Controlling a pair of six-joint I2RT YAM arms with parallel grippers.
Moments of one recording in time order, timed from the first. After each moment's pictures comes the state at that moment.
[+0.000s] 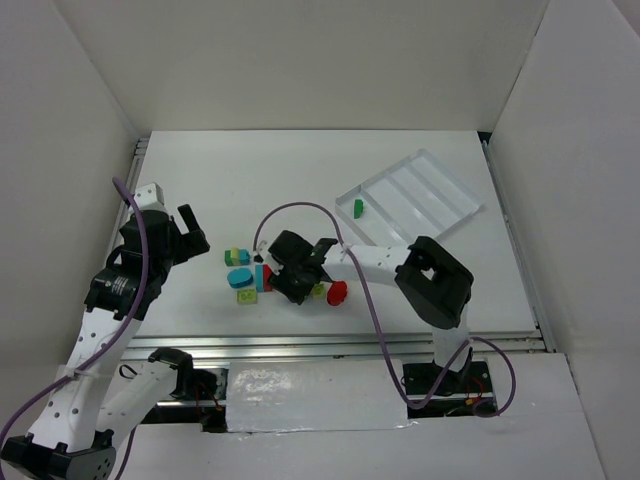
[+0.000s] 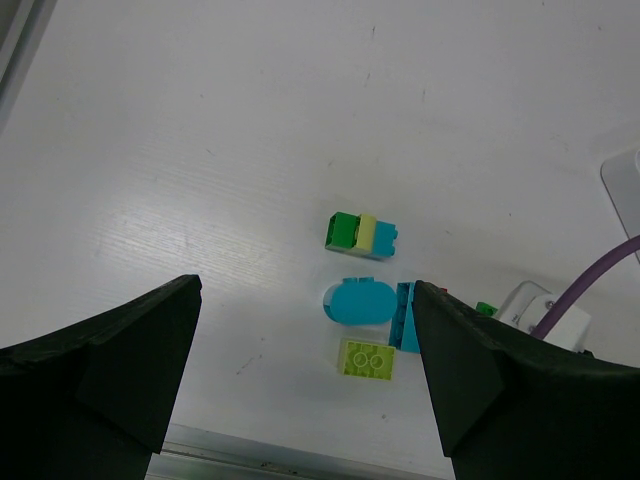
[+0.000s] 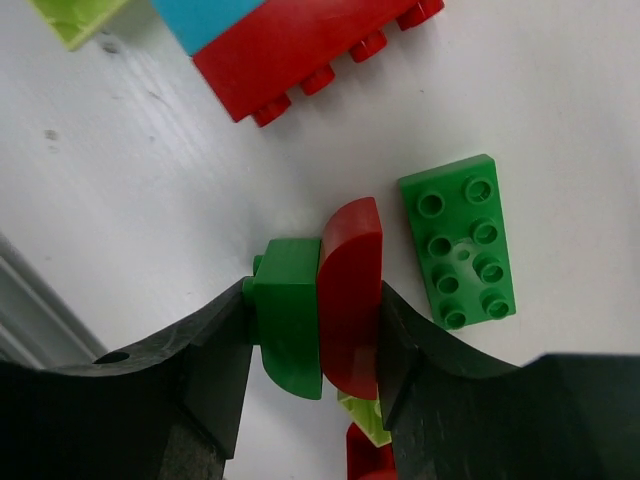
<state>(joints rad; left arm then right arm) -0.22 0.78 0.96 -0.75 -0.33 -0.45 1.00 1.92 1.27 -0.43 -0.04 -0.08</state>
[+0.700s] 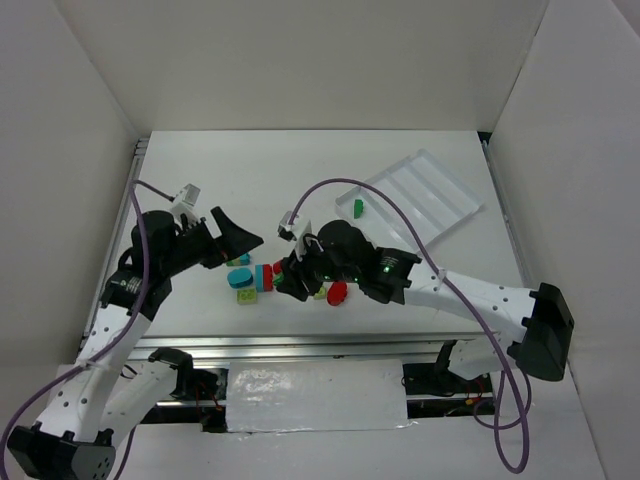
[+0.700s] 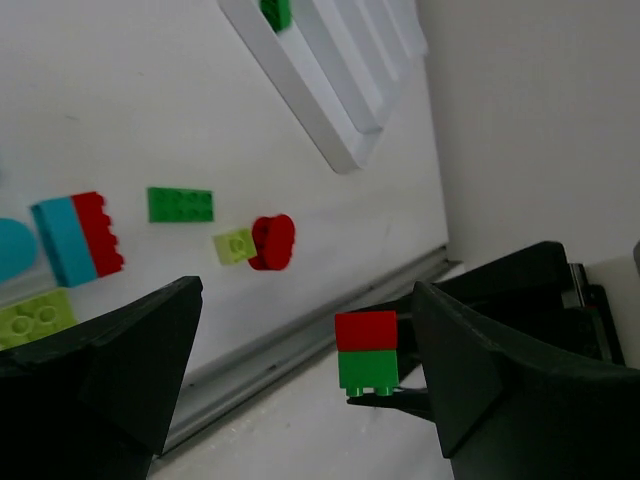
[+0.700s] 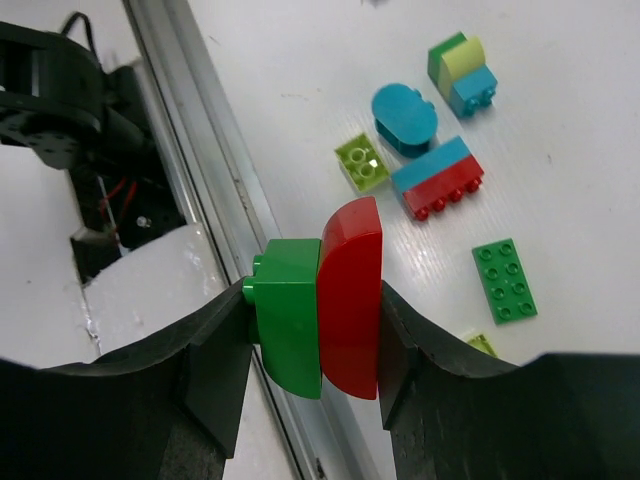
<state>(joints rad) -0.22 0.78 0.86 -0.49 0.38 -0.71 1.04 1.32 1.06 -0.21 -0.17 0.12</state>
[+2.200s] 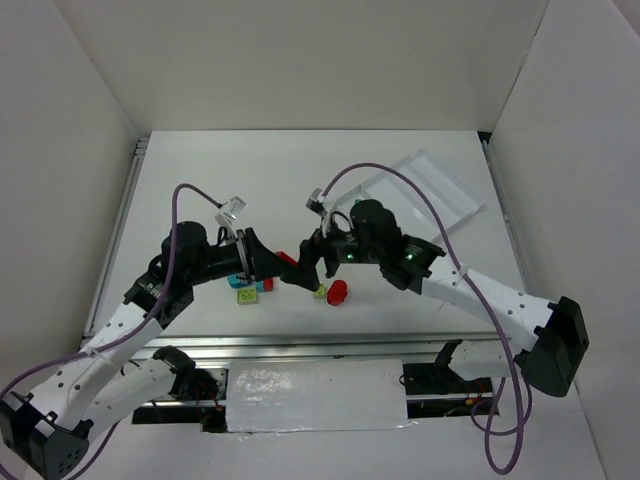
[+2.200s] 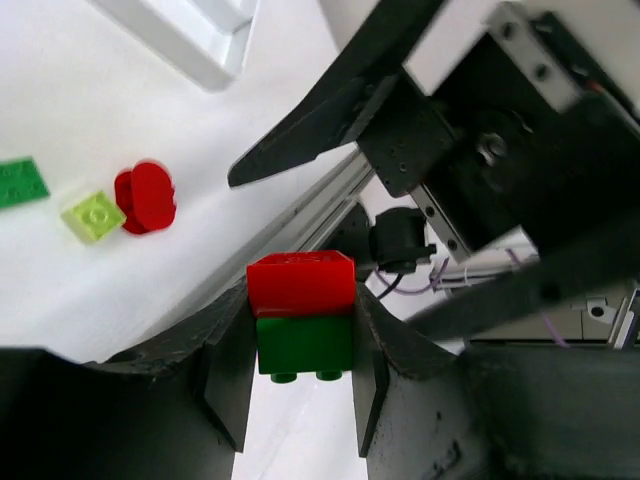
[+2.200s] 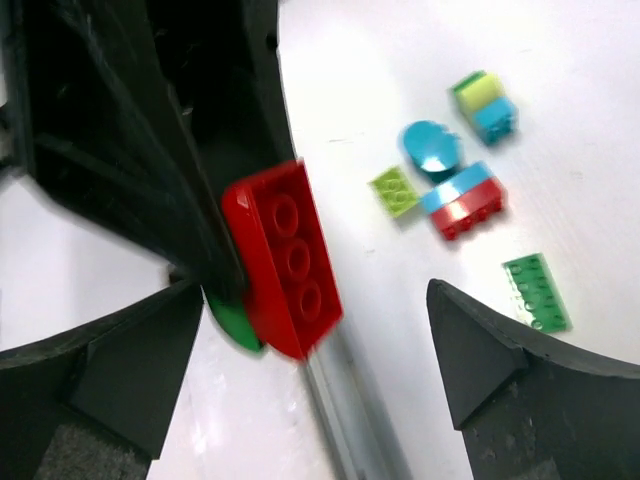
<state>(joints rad) -0.52 0.82 0.73 -0.20 0.53 -0.83 0.88 1.23 1.01 -0.13 -0.39 0.26</state>
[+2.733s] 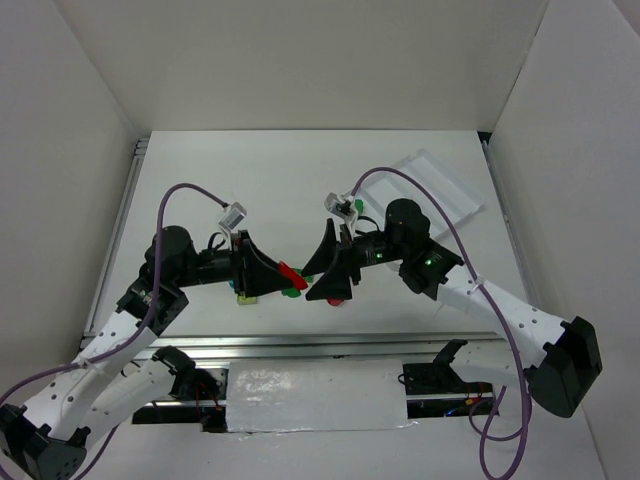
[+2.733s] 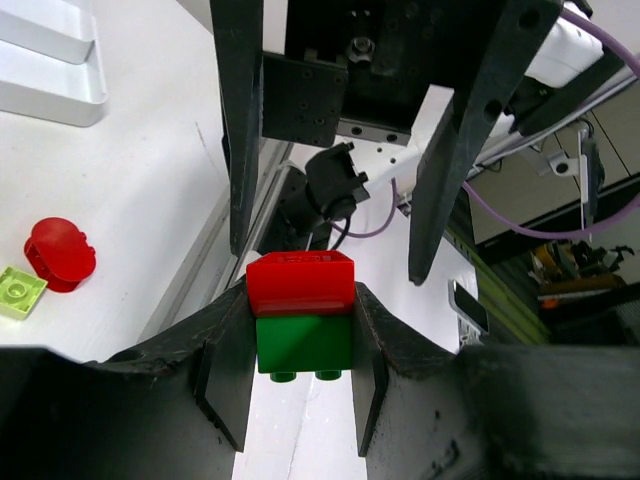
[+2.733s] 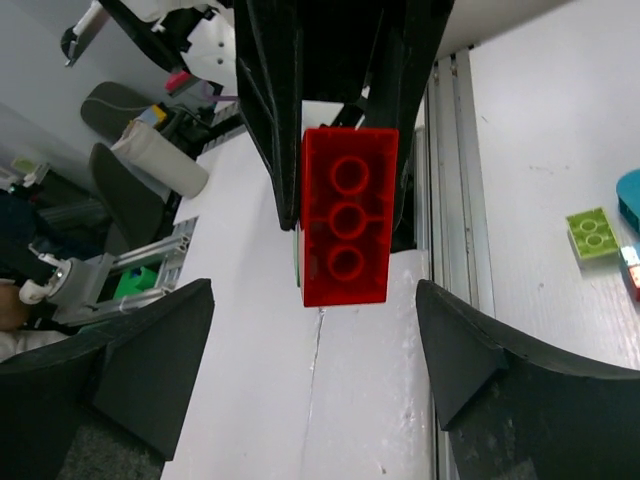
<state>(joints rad) -0.52 0.75 0.72 -0.03 0.82 -0.68 0.72 1.10 0.86 0.16 -1.01 0.49</state>
